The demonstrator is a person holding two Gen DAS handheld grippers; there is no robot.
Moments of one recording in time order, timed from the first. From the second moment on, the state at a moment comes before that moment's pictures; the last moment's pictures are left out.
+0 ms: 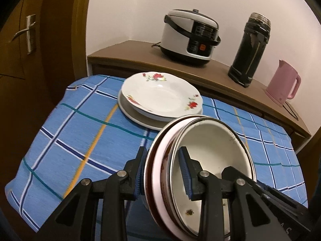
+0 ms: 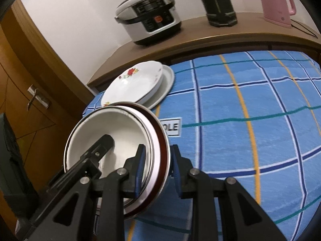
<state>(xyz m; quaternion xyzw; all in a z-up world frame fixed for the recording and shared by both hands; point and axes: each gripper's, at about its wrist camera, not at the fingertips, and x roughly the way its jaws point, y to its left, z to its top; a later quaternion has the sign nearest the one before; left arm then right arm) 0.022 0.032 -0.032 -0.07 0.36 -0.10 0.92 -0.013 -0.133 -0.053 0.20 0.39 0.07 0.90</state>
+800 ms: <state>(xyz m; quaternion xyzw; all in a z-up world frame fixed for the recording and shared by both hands) 0.048 0.056 -0.016 -0.09 0.35 -0.08 0.93 0.020 -0.108 -0.035 0.19 0.38 0.09 0.90</state>
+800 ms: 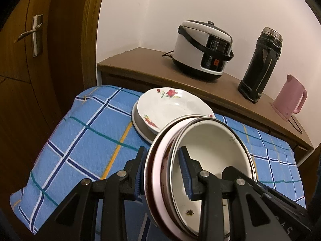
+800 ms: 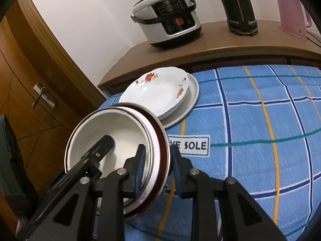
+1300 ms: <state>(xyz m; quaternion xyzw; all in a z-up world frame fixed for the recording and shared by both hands) 0.077 0.050 0.001 -0.09 0.33 -0.09 0.94 0.045 -0.111 -0.016 0.19 0.36 0.08 0.91</state>
